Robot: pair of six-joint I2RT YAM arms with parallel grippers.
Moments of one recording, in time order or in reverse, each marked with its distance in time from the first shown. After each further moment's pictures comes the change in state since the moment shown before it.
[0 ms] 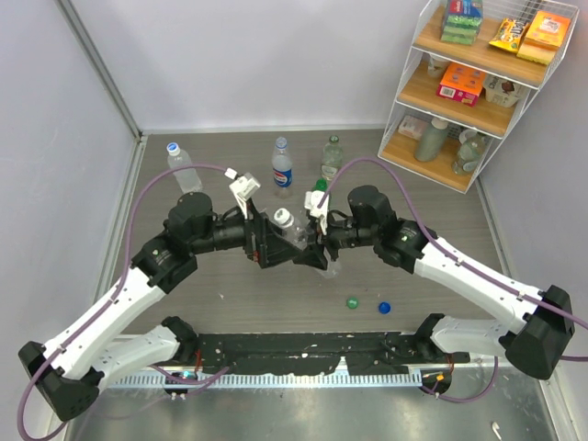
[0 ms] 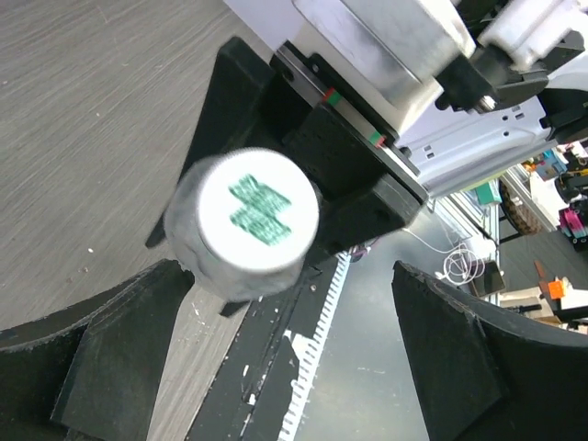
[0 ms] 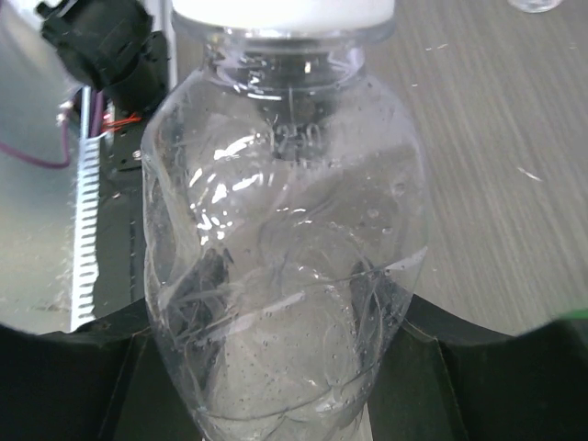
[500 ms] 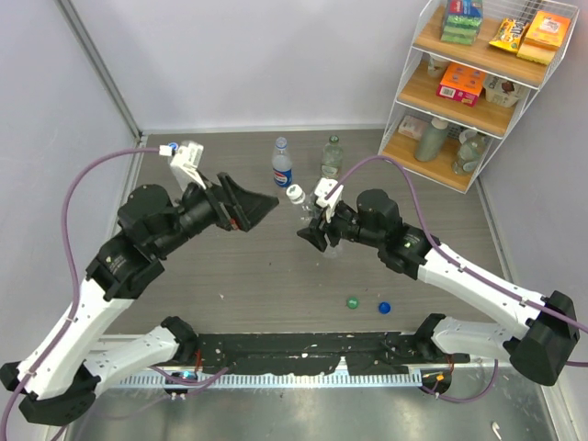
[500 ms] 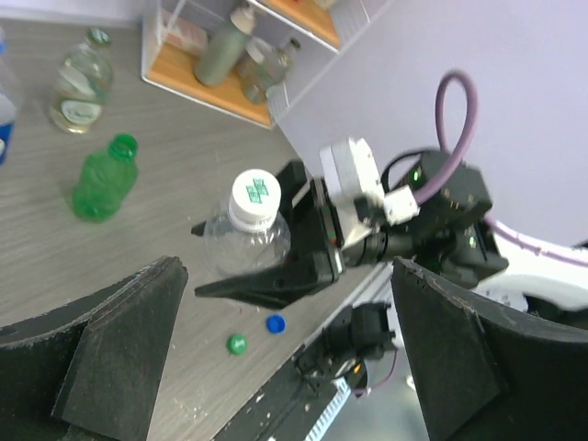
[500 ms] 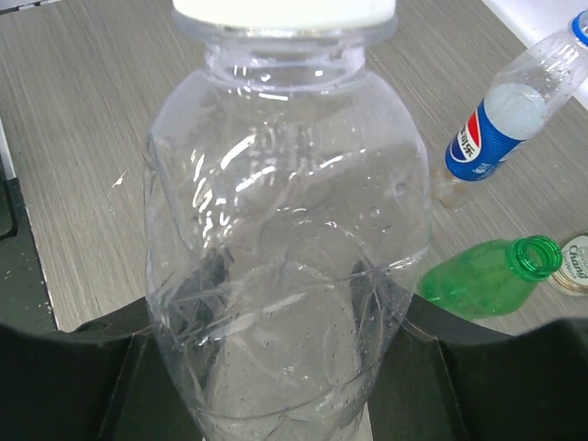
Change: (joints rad) left arm -0.013 -0.071 0.241 -0.167 -0.445 -0.130; right arm -0.002 -0.047 -0.081 0.200 0.359 0.026
